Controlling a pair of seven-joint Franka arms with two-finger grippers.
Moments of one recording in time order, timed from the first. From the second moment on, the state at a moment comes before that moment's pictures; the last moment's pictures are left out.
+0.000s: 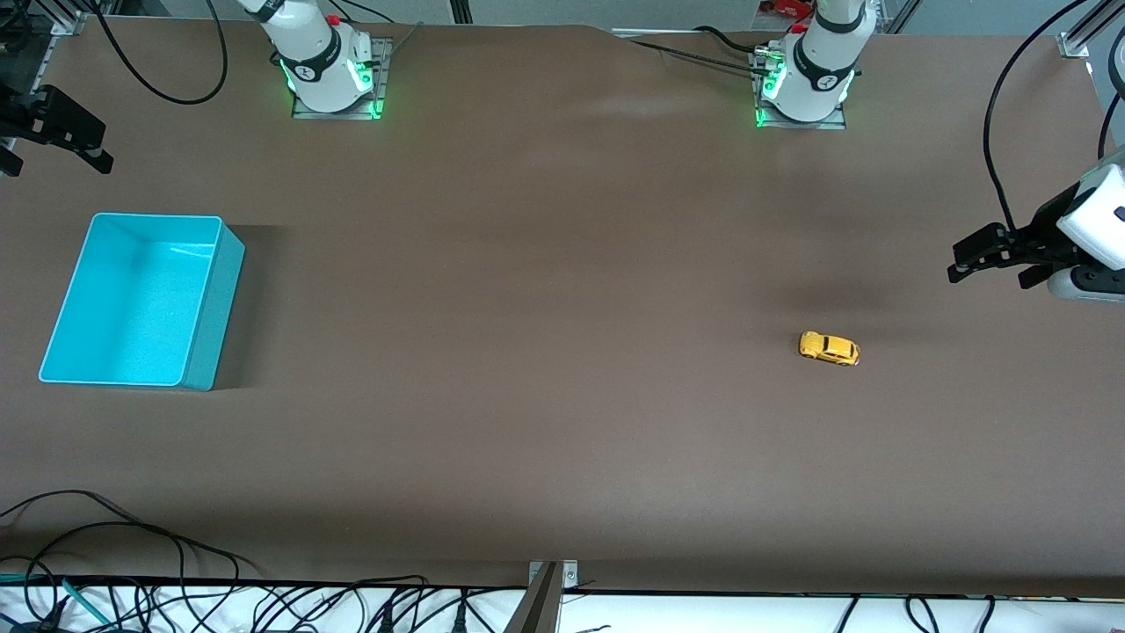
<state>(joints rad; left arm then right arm) 0.11 0.07 -0.05 -1.68 -0.06 1.79 0.11 -0.06 -0.06 0.07 -1.51 -0.03 1.51 -0.07</state>
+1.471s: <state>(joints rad) 0.12 0.09 -0.06 -1.69 -0.04 1.76 0.05 -0.06 -0.05 0.07 -1.51 -0.03 1.52 -0.06</state>
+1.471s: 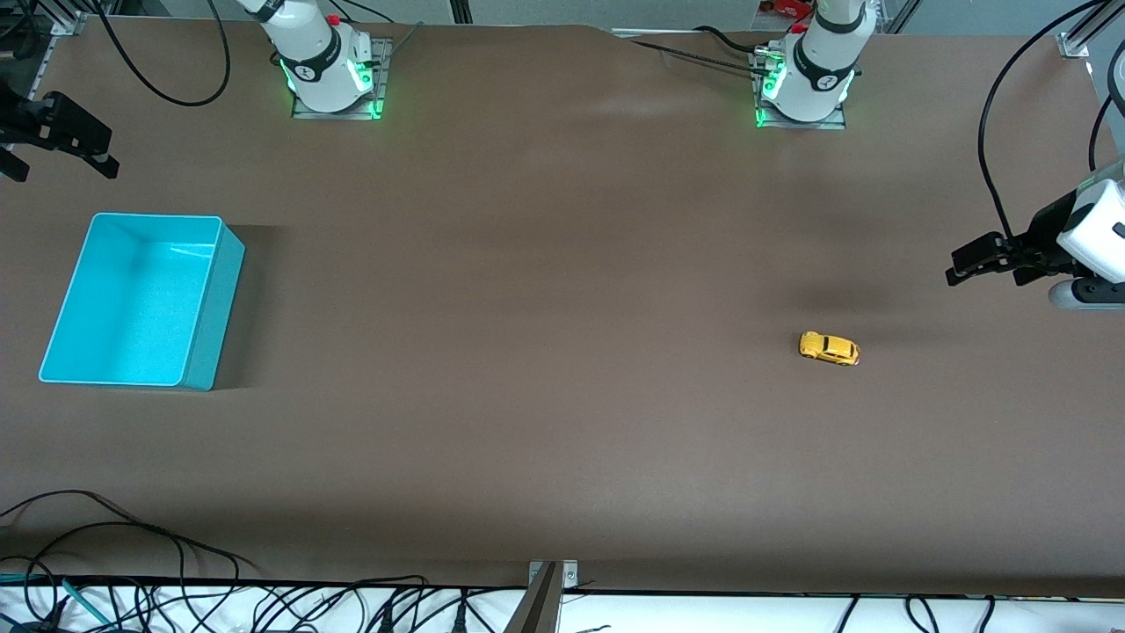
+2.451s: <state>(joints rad) 0.12 0.09 -0.07 -1.69 0.00 1.72 0.06 -0.06 -0.05 0.07 -1.51 -0.03 1.49 -0.06</state>
